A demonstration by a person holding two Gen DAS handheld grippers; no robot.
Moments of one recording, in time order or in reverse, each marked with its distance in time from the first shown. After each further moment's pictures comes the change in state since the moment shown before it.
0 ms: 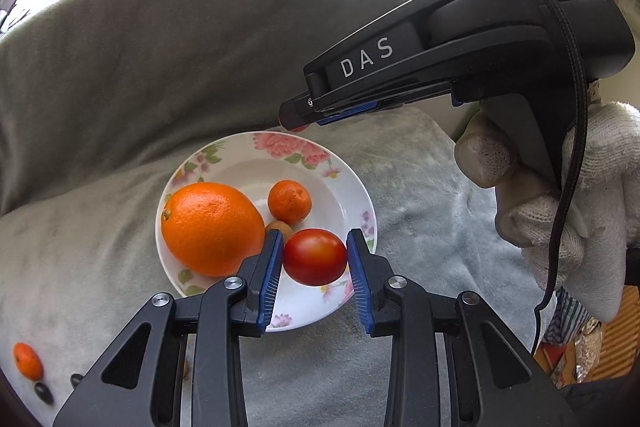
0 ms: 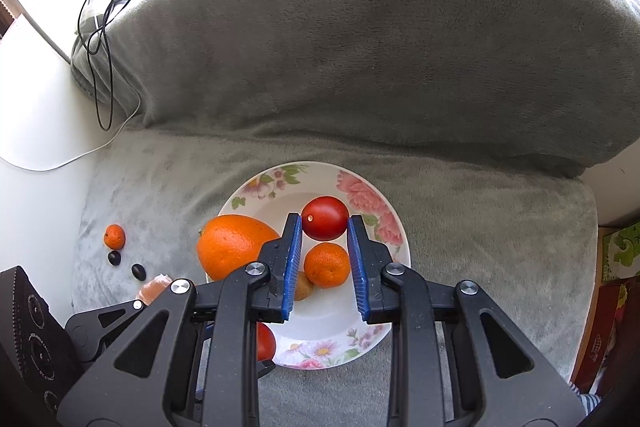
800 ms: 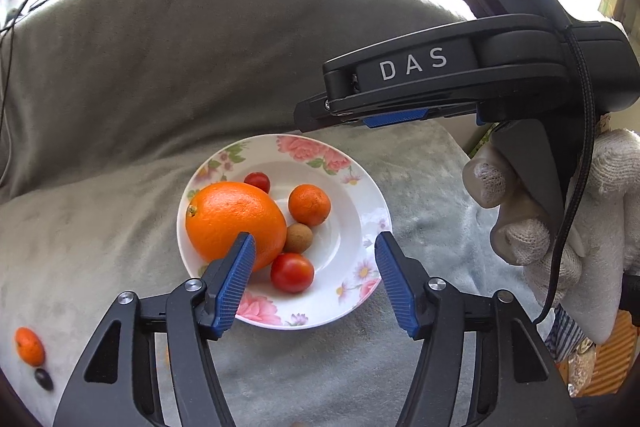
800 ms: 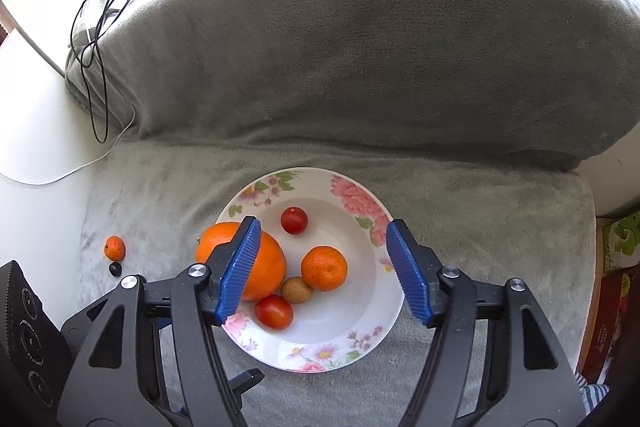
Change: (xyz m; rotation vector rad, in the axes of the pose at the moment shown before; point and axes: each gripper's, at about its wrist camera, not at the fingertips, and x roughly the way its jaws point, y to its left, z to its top) left arm -0.009 0.015 0.002 -0.063 -0.006 0.036; right arm -0.002 -0.002 0.000 0.038 -0.019 -0.014
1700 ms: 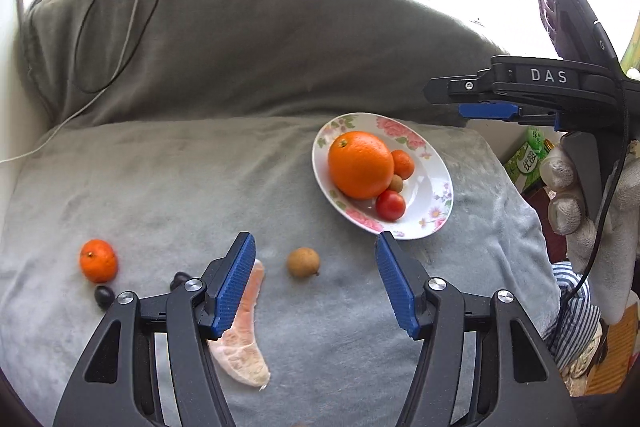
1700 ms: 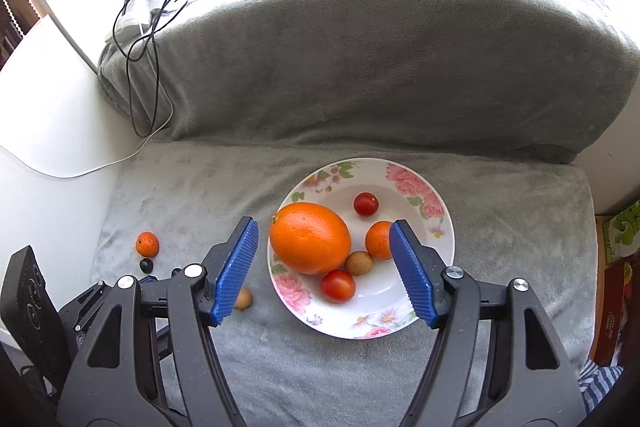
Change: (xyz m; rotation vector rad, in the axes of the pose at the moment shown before) left arm -0.075 0.076 -0.065 -0.162 -0.026 0.107; right arm -0.039 0.060 -0.031 -0.026 -0.083 0.015
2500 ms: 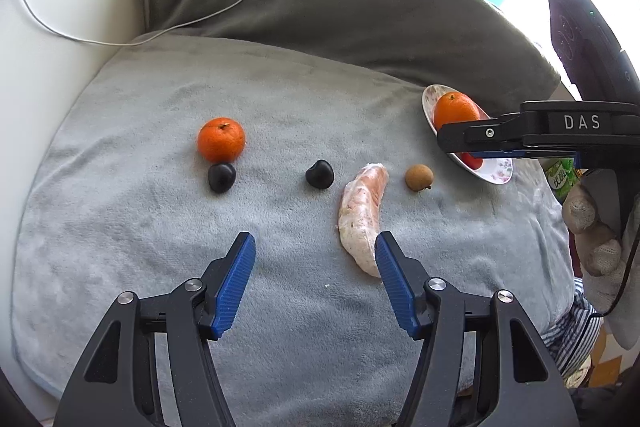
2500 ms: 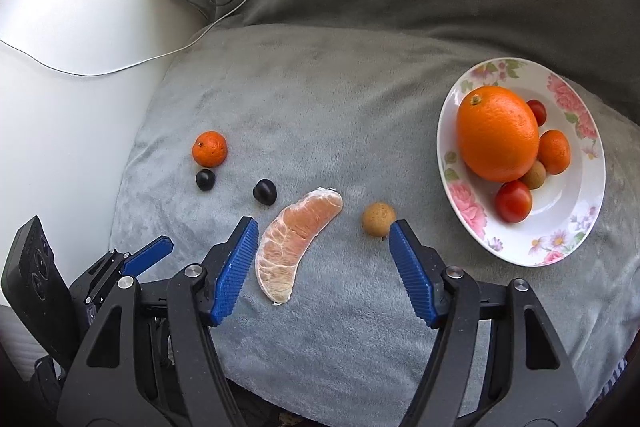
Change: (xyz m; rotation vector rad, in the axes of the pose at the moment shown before) left arm -0.047 0.089 -0.083 -0.194 0.035 0.086; right arm 0.068 0.120 -0.061 -0.089 0.284 0.108
